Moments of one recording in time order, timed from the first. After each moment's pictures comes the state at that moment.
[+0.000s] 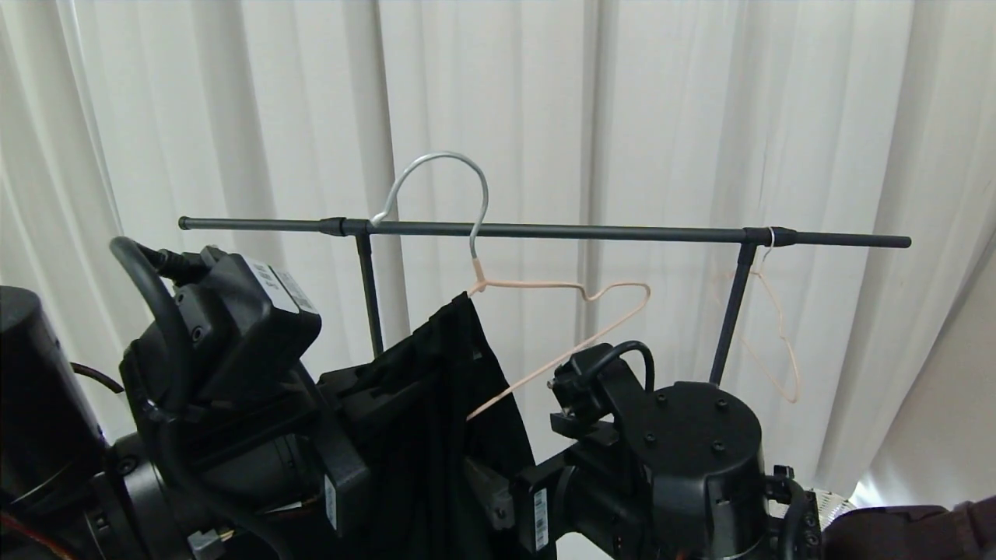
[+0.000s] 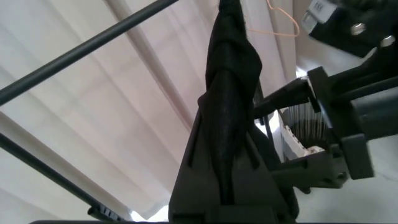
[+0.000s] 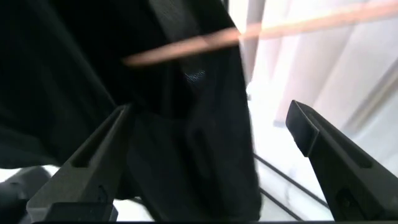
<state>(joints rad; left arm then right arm) -0.76 1.26 -0.55 -0.56 -0.01 0.31 1.15 1.84 -0.78 -0.74 -0.32 0.38</state>
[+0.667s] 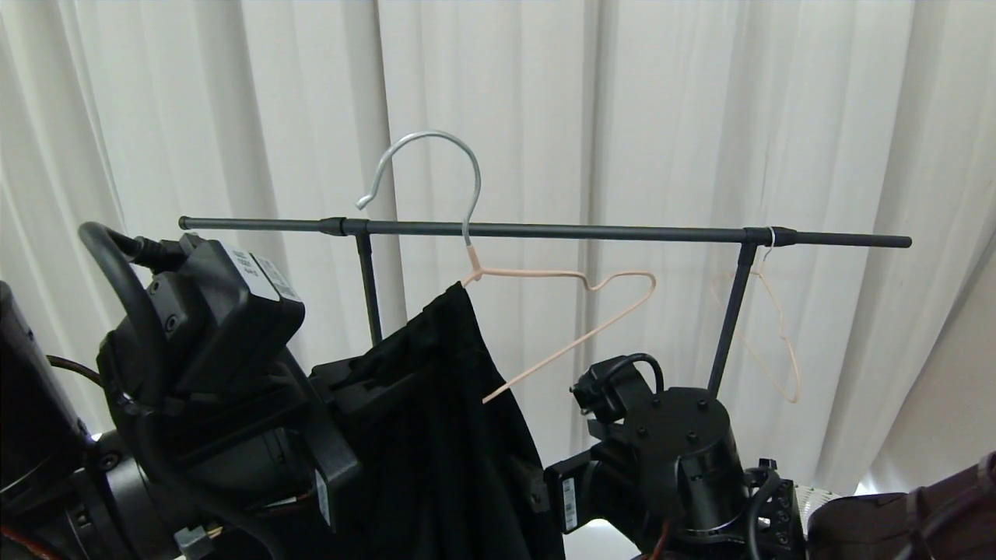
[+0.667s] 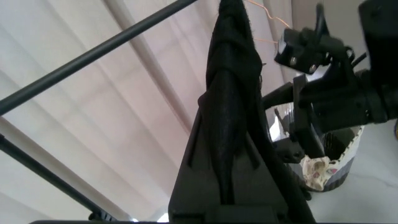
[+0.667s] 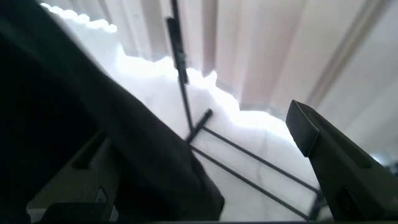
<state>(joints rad) -0.76 1.25 -0.56 -0.56 -0.01 0.30 1.07 1.88 -0.71 -0.74 -0.37 0.37</state>
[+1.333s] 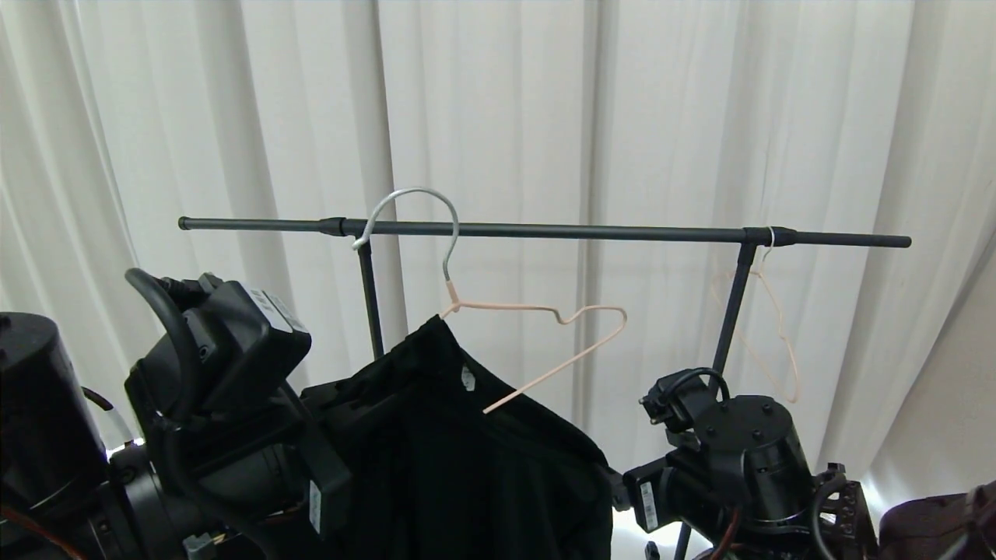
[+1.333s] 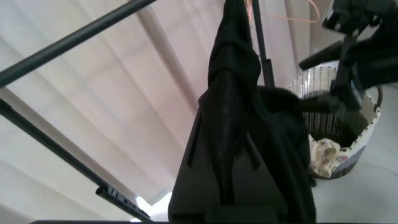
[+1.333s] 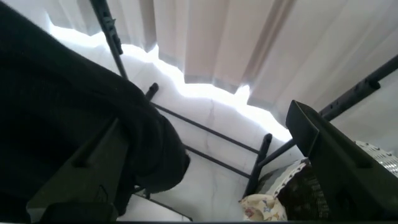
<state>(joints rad) -0.69 1.25 -0.48 -0.56 0.00 0.30 0.92 1.81 -0.53 -0.74 -0.41 0.29</state>
